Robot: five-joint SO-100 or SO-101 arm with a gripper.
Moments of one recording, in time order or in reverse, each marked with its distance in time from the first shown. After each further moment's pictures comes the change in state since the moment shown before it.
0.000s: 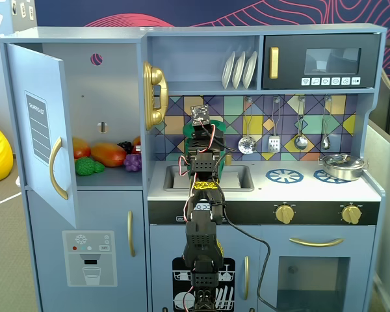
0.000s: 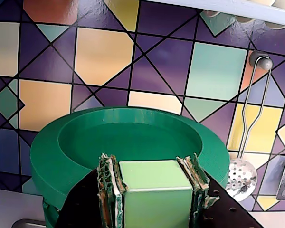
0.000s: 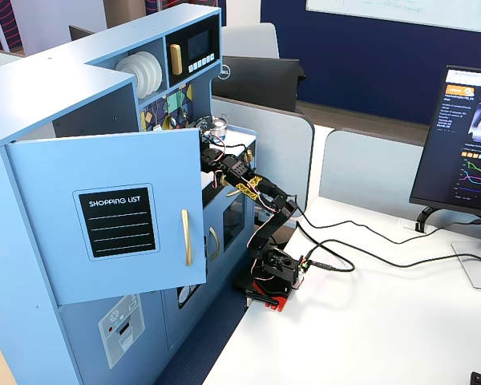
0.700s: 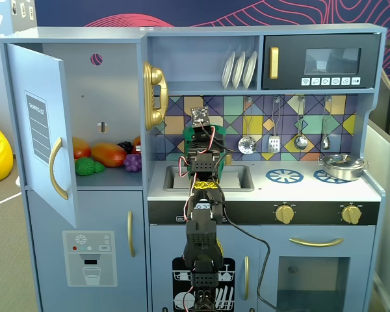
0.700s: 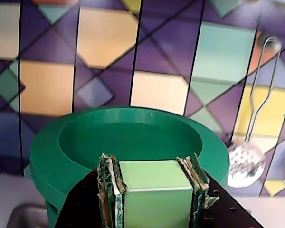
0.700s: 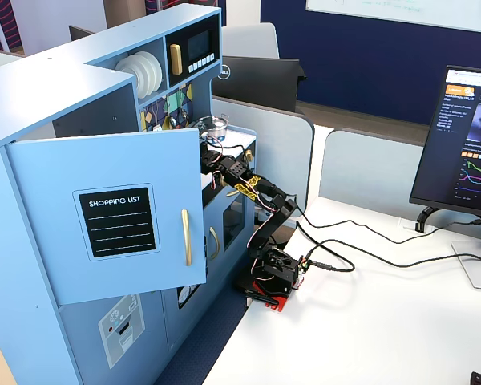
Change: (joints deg) arm -0.4 -1.2 1.2 0.5 0.0
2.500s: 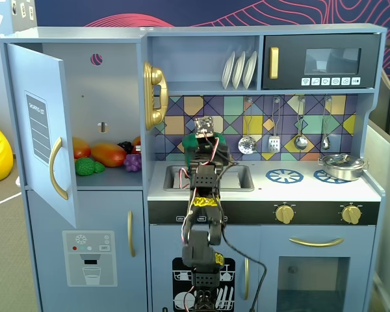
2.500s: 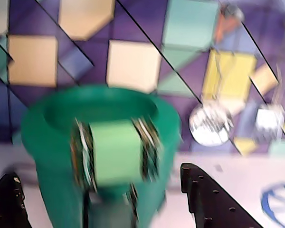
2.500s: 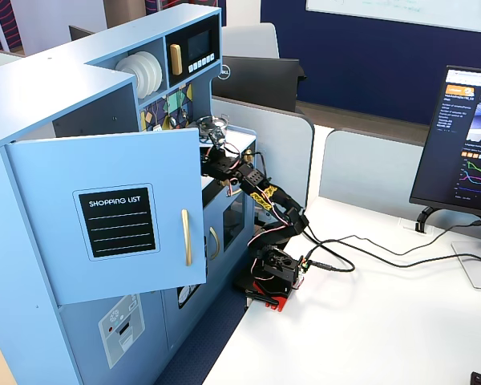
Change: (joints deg) arm 4.0 21.0 15.2 9.4 0.8
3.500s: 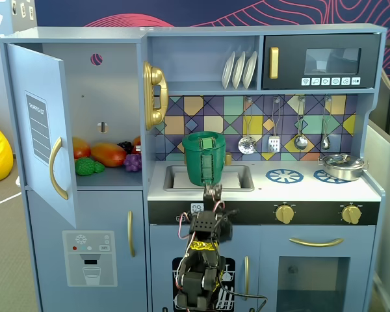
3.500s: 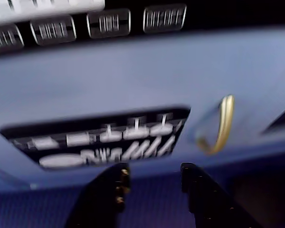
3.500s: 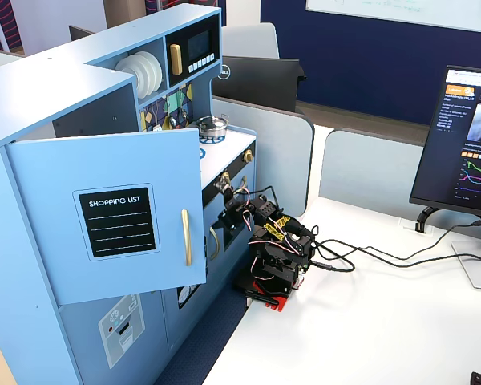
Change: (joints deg) arm 4.2 33.7 45.4 32.3 3.1
